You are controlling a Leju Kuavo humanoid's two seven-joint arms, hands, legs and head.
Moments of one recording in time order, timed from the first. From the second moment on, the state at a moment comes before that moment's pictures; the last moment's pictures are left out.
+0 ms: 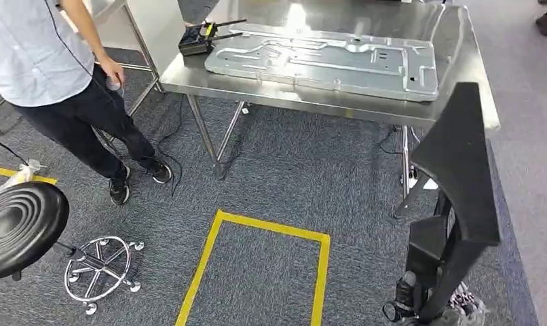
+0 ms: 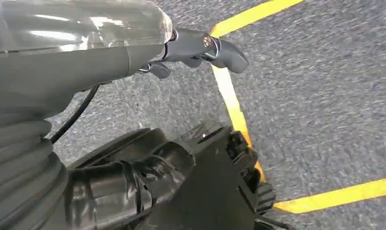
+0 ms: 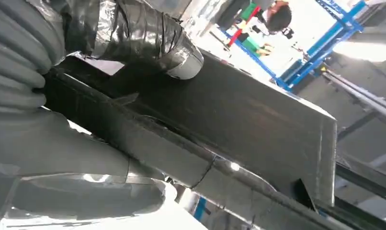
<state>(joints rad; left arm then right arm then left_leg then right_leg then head) -0.07 -0.20 1.09 -0.22 -1.33 0.11 -0.41 0.41 0.30 -0.02 -1.93 0.83 -0.70 -0.64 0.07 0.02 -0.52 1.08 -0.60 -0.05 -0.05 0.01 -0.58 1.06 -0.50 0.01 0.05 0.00</state>
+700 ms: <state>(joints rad) -0.06 -0.20 1.09 -0.22 -1.33 0.11 -0.41 0.40 0.30 -0.01 -1.93 0.82 -0.70 -0.64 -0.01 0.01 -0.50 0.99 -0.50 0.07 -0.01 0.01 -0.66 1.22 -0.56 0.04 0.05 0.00</state>
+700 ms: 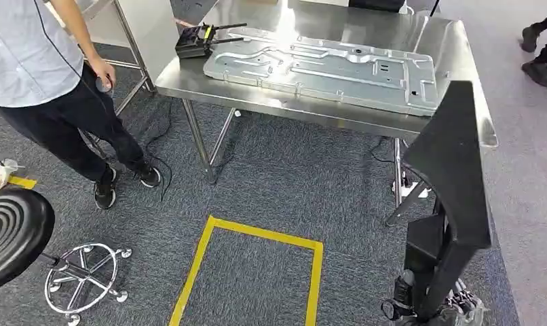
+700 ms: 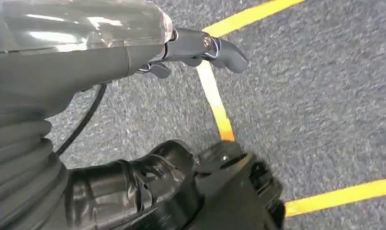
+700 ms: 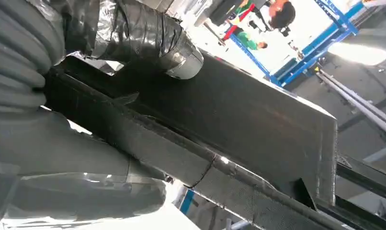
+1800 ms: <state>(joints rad) -0.06 -0.20 1.09 -0.21 -1.33 0.11 -0.40 0.41 0.30 0.00 -1.94 0.81 -0.70 -0.64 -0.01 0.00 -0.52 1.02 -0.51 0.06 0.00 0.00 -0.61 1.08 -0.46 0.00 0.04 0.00</state>
